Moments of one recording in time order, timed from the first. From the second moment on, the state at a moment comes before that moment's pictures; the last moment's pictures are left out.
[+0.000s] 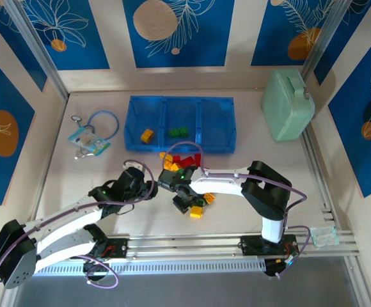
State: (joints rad) left arm -0.77 0.97 0.47 -0.35 -0.18 -0.63; right arm 1.11 1.84 1.17 -0.87 0.15 0.36
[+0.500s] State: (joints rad) left arm -0.77 0.97 0.47 -0.35 -0.19 -0.63; right arm 1.12 1.84 1.22 -0.88 0.19 0.32
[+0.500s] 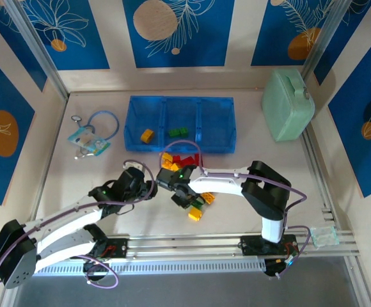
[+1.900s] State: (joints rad) left arm -0.79 0.81 0.44 -0.40 -0.17 -0.62; right arm 0.64 2.28 2.26 -1.05 0.12 0.29
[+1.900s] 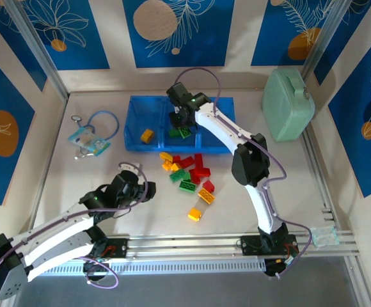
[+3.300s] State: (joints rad) left arm -1.21 1.61 0.89 -0.36 -0.01 -0.52; right arm 0.57 1.05 0.88 -0.73 0.06 0.57
